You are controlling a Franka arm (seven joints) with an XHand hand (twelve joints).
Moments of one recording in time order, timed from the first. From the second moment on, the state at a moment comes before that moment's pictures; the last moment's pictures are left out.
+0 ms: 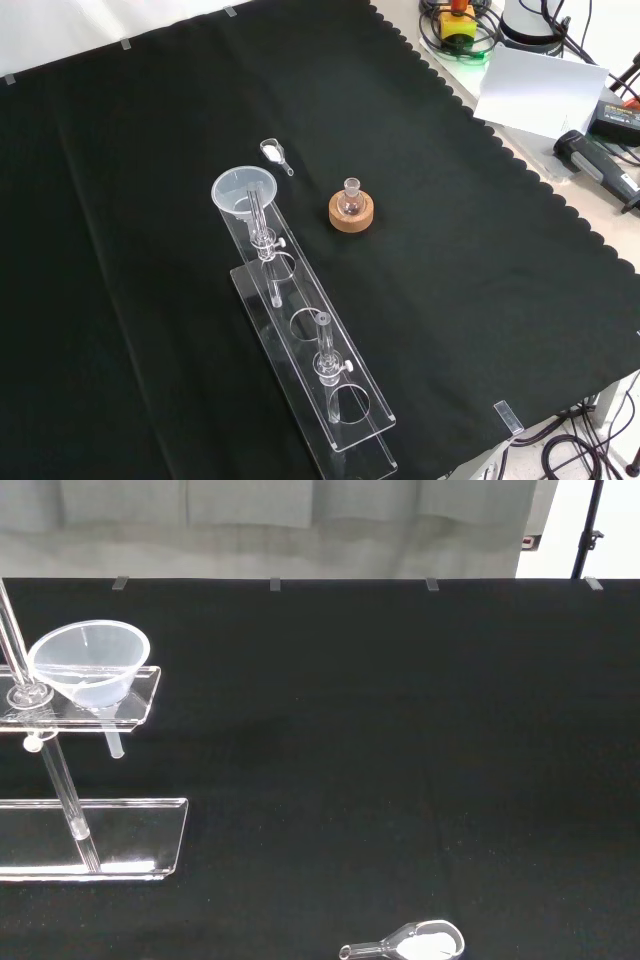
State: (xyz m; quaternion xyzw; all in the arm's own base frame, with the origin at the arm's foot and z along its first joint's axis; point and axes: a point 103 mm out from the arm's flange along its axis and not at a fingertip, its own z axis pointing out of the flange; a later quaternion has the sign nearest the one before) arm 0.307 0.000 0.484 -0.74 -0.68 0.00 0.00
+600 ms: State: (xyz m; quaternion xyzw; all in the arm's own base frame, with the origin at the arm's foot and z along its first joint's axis) arm 0.323 0.012 0.480 -0.73 -0.68 0.02 0.01
